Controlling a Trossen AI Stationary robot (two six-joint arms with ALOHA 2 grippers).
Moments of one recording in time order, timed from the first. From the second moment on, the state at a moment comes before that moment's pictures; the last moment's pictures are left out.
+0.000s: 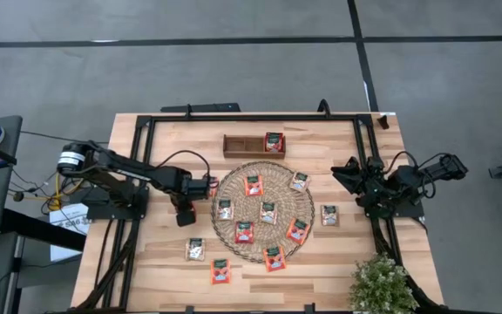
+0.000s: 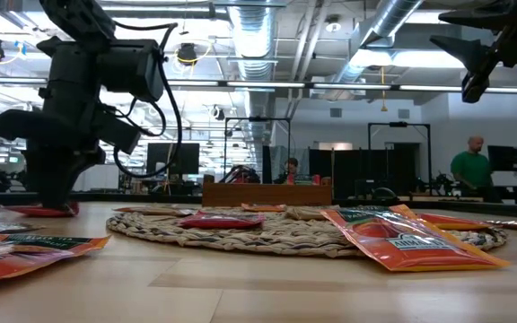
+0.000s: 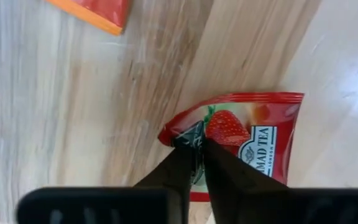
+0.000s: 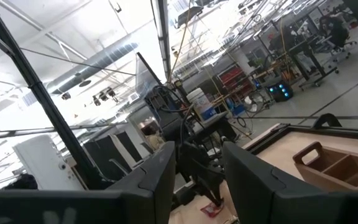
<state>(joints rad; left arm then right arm) -0.01 1.48 0.68 -0.74 0.06 -0.33 0.36 0.02 0.02 0.35 0.52 0.38</state>
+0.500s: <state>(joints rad) -0.01 1.49 0.91 -0.99 -0.20 -0.28 0.36 0.02 0.02 0.31 0.52 0.50</state>
